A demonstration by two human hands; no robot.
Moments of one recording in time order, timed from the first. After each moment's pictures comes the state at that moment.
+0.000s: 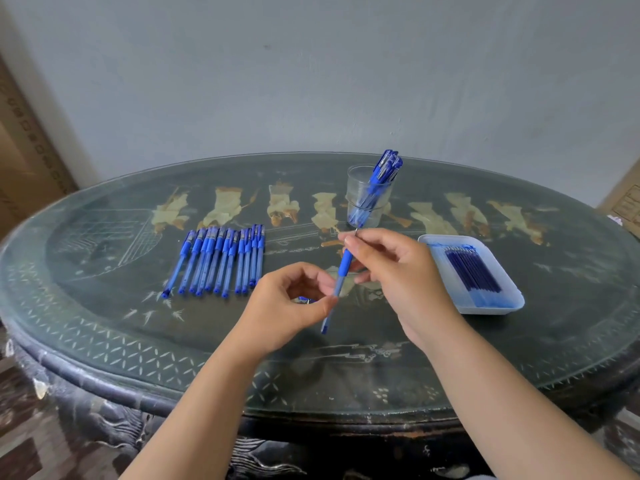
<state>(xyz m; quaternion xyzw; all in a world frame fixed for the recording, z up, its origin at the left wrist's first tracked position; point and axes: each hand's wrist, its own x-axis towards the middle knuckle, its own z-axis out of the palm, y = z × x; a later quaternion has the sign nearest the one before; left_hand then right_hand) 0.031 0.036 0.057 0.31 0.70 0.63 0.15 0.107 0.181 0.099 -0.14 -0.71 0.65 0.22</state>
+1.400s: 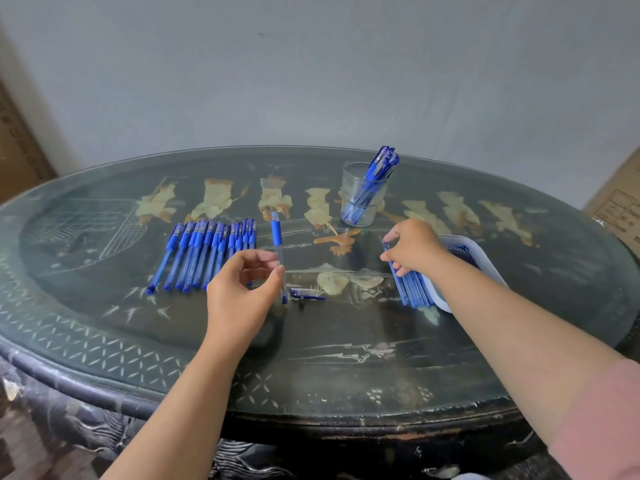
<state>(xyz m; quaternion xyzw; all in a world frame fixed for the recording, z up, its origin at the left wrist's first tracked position) 0.010 0.027 0.031 0.12 0.73 0.67 -0.01 0.036 0.294 0.070 -0.32 -0.90 0.29 0.01</state>
